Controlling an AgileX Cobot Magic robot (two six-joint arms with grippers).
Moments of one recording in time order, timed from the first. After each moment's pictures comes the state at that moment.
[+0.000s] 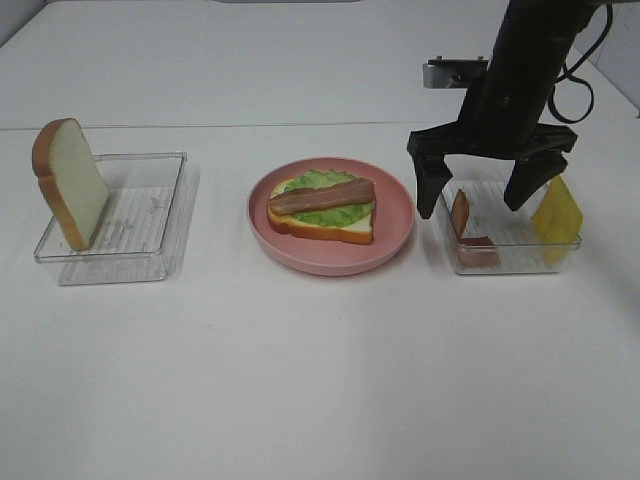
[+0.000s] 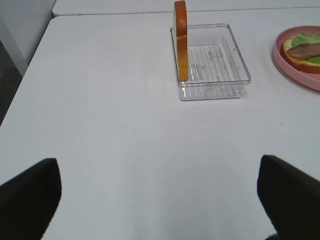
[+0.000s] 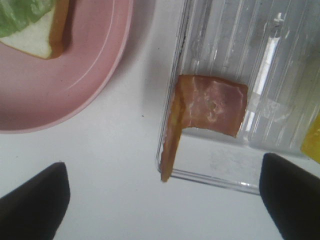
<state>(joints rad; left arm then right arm) 0.05 -0.01 -0.52 -0.04 1.08 0.00 0.27 2.08 -1.59 0.06 1.10 0.03</state>
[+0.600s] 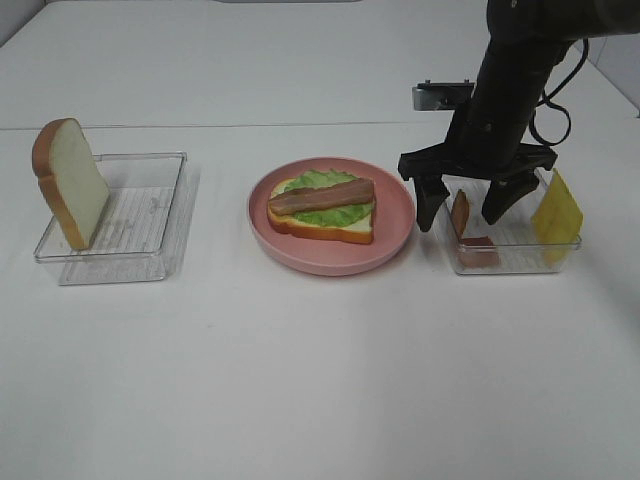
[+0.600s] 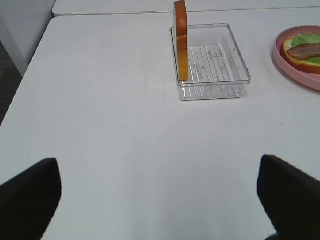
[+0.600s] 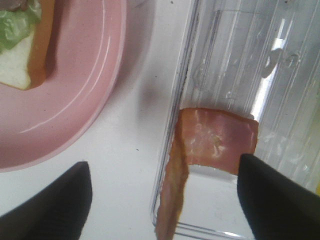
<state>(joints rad) 0.05 -0.01 -0.52 -0.04 1.08 0.00 0.27 2.15 -1.59 0.05 1.02 0.01</state>
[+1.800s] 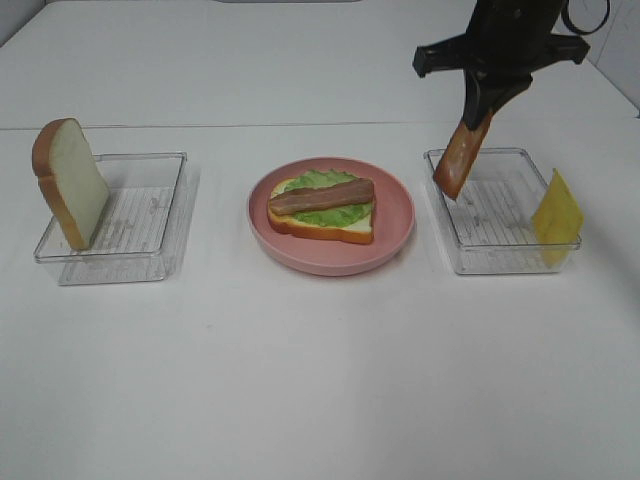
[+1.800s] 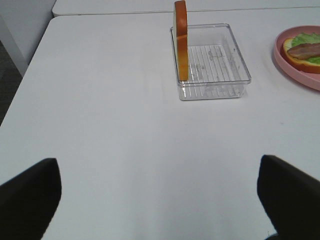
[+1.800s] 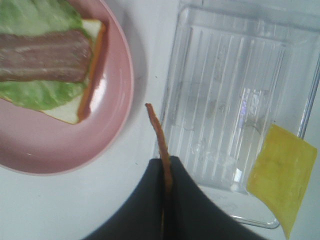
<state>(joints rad) 0.05 -0.01 -0.52 -0.04 1.08 0.00 0.27 2.06 -1.85 -0.01 1.19 0.03</state>
